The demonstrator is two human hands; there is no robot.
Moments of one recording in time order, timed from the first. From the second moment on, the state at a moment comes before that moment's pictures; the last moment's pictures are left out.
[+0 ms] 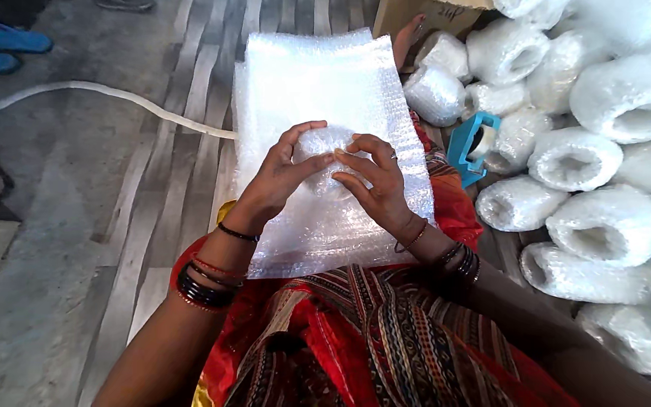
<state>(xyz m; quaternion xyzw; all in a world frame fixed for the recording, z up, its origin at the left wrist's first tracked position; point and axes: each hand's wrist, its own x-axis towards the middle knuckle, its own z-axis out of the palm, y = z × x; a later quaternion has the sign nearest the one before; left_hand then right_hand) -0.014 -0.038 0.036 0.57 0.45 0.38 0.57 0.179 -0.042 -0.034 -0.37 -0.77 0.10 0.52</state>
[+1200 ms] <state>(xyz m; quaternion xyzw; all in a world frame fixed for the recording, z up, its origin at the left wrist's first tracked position) 0.003 -0.055 -0.010 0.64 0.51 0.43 0.38 0.190 -0.009 0.086 -0.41 -0.79 0.36 0.27</state>
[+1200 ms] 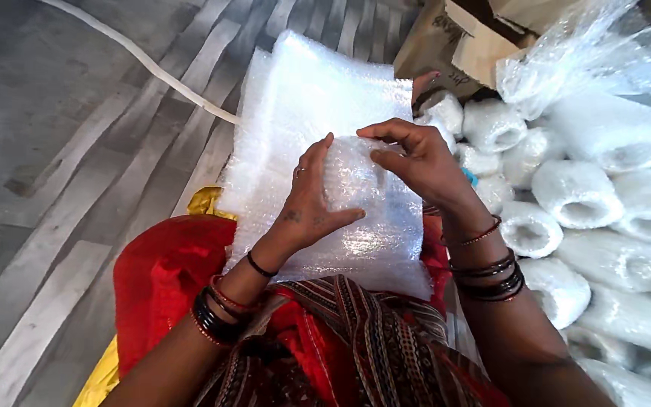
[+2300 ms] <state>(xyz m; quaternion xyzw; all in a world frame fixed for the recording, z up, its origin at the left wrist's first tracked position) -0.002 -0.047 0.050 0.63 0.60 0.42 0.26 0.165 -0.005 0.097 -0.47 -0.85 0.22 0.13</state>
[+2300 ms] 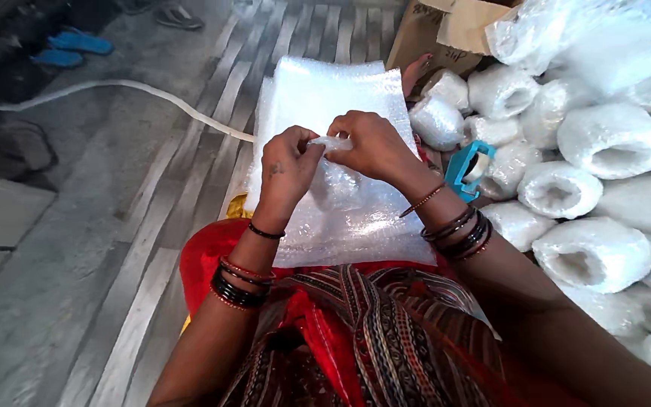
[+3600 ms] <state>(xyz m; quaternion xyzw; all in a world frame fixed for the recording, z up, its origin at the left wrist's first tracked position) 0.018 -0.057 0.090 0.69 0.64 0.28 0.20 0.170 -0.023 0.092 -0.42 -0.89 0.05 0.16</state>
